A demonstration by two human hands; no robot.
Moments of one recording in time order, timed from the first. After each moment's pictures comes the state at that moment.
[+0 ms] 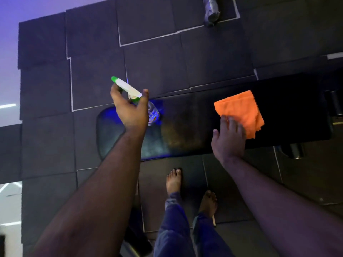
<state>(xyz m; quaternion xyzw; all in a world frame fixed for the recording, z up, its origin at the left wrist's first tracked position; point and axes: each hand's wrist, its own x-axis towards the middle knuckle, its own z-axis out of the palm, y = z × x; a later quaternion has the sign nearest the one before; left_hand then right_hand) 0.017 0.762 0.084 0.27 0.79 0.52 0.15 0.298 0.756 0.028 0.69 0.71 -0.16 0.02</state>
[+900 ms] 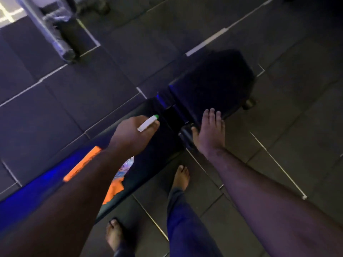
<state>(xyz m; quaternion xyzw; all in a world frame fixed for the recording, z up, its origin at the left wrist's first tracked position) 0.441 0.968 0.116 0.66 0.61 0.08 0.43 0.703 0.900 0.036 0.83 0.54 -0.15 0.03</state>
